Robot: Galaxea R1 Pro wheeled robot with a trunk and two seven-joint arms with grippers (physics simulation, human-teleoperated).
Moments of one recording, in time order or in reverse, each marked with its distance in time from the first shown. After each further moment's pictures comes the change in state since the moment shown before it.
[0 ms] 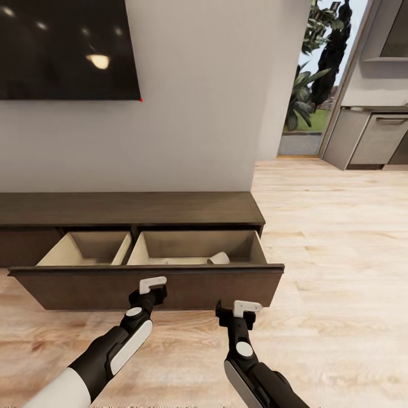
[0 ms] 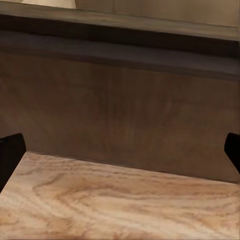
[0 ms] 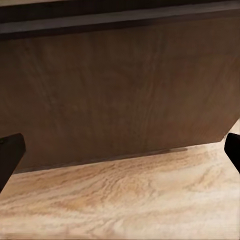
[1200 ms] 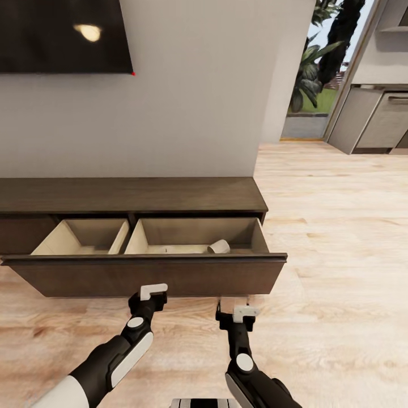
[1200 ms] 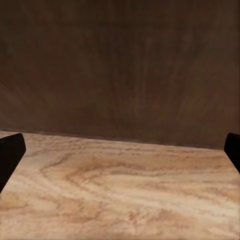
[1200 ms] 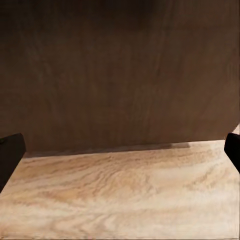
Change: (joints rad) left arm 0.024 0.001 -0.045 0.039 -0.070 -0.074 0.005; right arm -0.001 0.008 0.017 0.129 0.111 -0.188 0.044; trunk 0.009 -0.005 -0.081
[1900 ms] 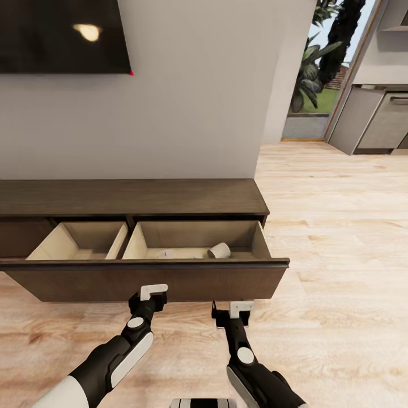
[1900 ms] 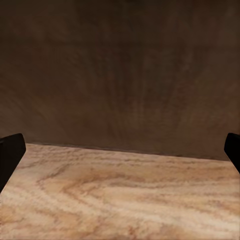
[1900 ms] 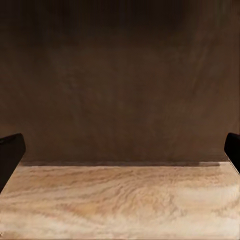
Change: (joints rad) left arm 0.000 0.001 -0.003 0.000 0.000 0.000 0.001; right arm -0.038 0.003 -0.009 0.048 -0.013 -0.005 0.128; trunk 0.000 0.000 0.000
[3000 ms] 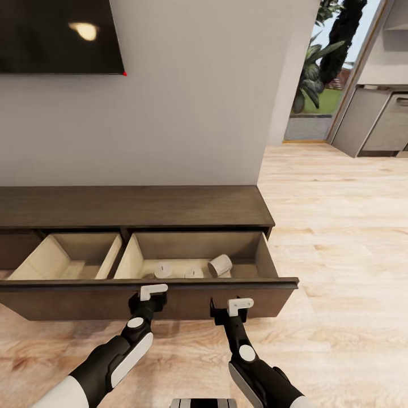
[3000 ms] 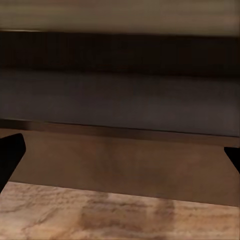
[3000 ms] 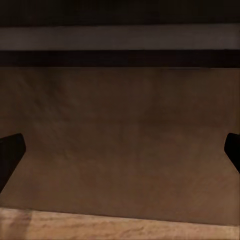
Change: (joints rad) left arm 0.000 0.000 0.000 0.001 0.002 0.000 0.001; right arm -0.036 0.002 0.000 0.080 -0.002 -0.064 0.094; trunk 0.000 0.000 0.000
